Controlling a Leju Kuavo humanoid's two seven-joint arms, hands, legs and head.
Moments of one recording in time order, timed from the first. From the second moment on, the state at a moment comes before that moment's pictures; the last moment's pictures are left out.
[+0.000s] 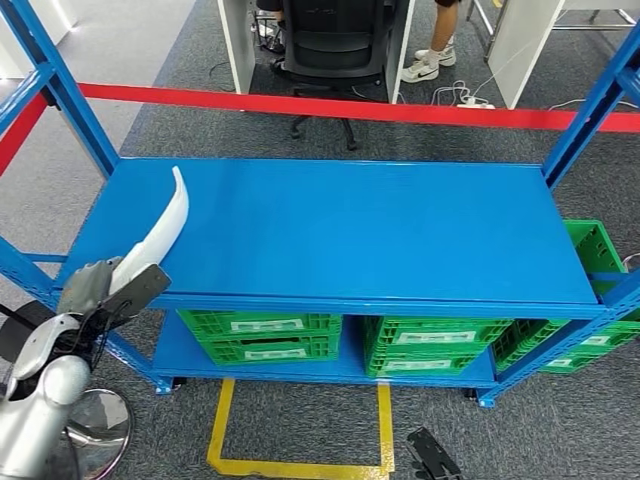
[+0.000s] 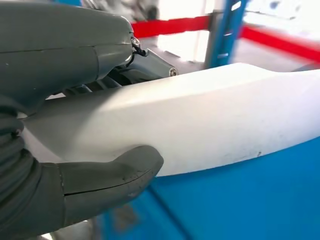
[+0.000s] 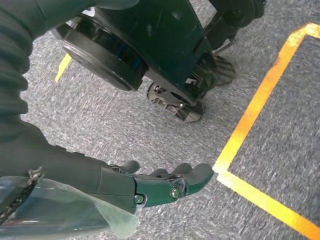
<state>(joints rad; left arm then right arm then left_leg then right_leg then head) -0.18 0.24 -0.21 -1.53 -0.79 -0.02 0.33 0.18 -0.22 0.57 -1.03 -0.16 -0.14 0.33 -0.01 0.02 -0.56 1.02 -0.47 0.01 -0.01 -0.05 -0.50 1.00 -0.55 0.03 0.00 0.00</state>
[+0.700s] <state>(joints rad) 0.21 0.12 -0.32 -2.05 -0.67 0.42 -0.02 0.28 -0.28 0.57 -1.20 -0.29 -0.30 0.23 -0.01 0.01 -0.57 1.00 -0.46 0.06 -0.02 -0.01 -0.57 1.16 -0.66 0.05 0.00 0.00</state>
